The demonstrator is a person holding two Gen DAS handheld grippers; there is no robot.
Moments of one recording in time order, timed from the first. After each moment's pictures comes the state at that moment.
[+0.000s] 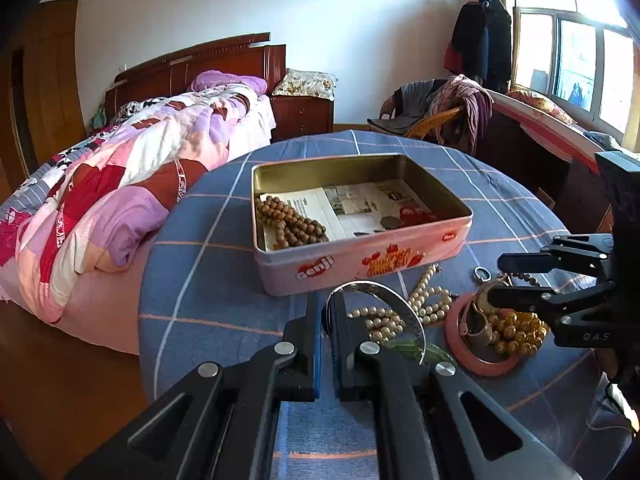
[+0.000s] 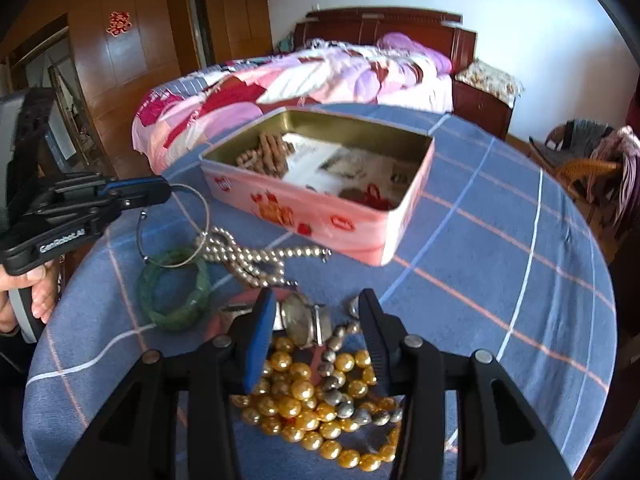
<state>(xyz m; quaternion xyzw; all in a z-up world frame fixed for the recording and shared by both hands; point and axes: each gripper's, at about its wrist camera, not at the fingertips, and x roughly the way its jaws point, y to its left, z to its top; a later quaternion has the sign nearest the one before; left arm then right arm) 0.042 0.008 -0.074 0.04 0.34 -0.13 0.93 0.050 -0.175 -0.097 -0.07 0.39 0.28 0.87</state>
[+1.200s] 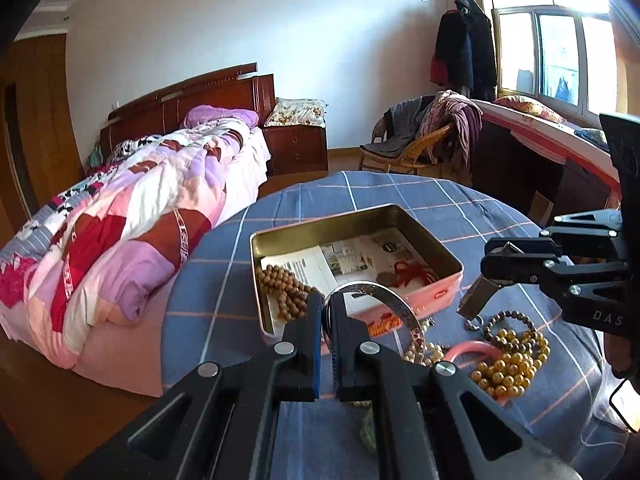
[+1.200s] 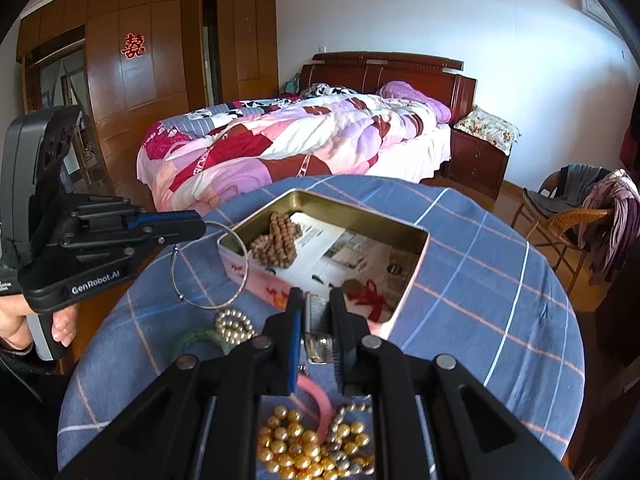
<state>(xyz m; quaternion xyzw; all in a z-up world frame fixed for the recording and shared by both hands) 0.057 -0.003 -0.025 0.08 0.29 -0.14 0.94 0.055 -0.161 -0.039 -0.08 0.30 0.28 0.91</state>
